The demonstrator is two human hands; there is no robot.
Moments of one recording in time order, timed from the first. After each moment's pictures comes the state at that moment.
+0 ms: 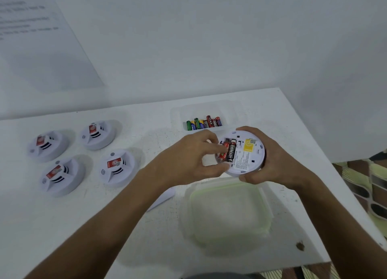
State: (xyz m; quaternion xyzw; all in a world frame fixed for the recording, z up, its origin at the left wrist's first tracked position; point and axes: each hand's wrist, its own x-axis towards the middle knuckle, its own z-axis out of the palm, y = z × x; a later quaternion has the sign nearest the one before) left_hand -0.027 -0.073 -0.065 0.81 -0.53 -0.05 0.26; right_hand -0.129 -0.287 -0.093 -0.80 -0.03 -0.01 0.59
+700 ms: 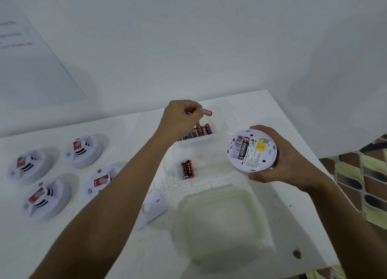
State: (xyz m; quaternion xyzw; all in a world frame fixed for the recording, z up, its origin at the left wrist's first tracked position) left_hand 0.054 -0.138 -0.059 0.82 -0.22 -0.12 0.52; right_hand -0.141 -0.327 -0.088 -0.80 0.03 -0.05 0.59
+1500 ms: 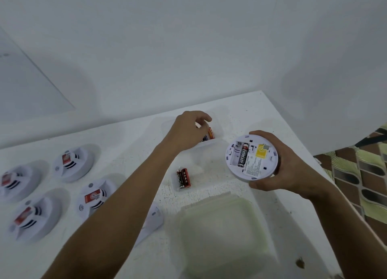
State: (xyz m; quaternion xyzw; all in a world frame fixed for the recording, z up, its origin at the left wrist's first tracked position) left_hand 0.067 -0.169 -0.082 0.86 -0.31 -0.15 0.39; right_hand -0.137 -0.337 -0.094 -0.79 0.03 -0.05 0.61
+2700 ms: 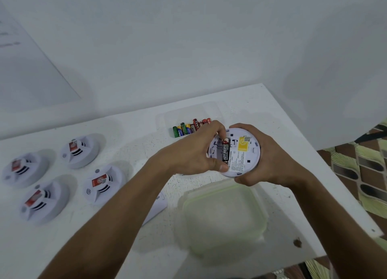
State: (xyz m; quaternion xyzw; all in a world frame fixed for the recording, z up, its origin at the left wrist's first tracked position) left_hand -0.008 -0.121 -0.048 0.78 -0.44 -0.31 0.32; right_hand -0.129 -0.294 -0.086 -0.82 -0.01 -0.07 0.56
